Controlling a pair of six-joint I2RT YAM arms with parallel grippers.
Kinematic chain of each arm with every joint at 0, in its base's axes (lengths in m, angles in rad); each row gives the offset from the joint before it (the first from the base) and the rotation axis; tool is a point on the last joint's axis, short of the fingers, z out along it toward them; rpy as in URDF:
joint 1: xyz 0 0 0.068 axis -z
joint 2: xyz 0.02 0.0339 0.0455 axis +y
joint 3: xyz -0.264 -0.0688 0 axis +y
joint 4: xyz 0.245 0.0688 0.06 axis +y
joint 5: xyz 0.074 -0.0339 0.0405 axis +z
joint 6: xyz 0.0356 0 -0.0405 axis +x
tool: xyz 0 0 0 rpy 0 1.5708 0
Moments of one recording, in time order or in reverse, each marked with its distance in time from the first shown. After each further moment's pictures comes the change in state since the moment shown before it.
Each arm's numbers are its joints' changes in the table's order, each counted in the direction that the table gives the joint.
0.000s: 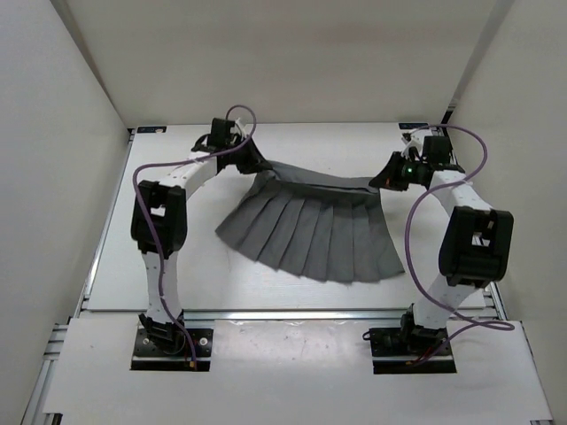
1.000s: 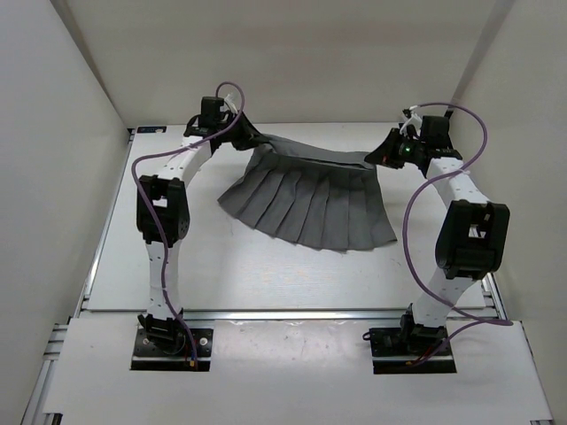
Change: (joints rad) left arm -0.067 0.195 -0.381 0.031 -0.090 -0.076; right arm -0.037 0.091 -0.203 -0.090 0.012 0.103
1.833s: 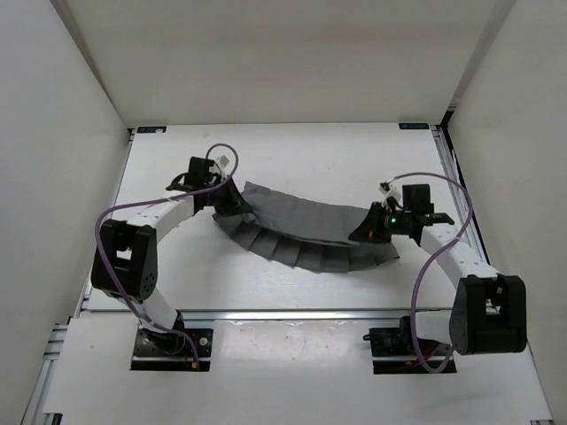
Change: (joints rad) left arm 0.030 -0.605 0.900 -0.030 0.088 0.129; right arm -0.128 -0.526 0.653 0.124 0.024 0.029
